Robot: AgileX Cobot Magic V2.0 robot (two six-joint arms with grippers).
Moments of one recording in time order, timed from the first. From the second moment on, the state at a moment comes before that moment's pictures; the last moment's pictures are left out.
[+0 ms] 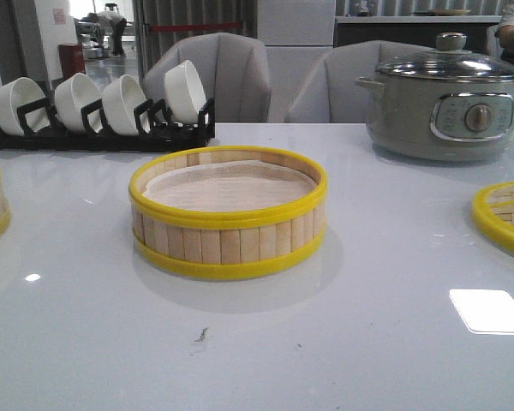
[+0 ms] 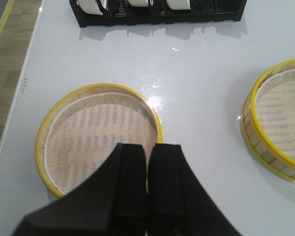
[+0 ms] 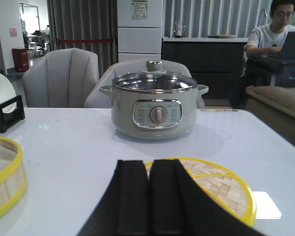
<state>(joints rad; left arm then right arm) -0.10 1.13 -1.36 0.08 1.03 -0.03 -0.07 -0.01 0.02 0.04 -0.04 0.03</state>
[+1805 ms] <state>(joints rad) -0.14 1.19 -1.36 0.08 1.03 -0.03 -0.07 0.84 -0.75 0.07 0.49 0.14</state>
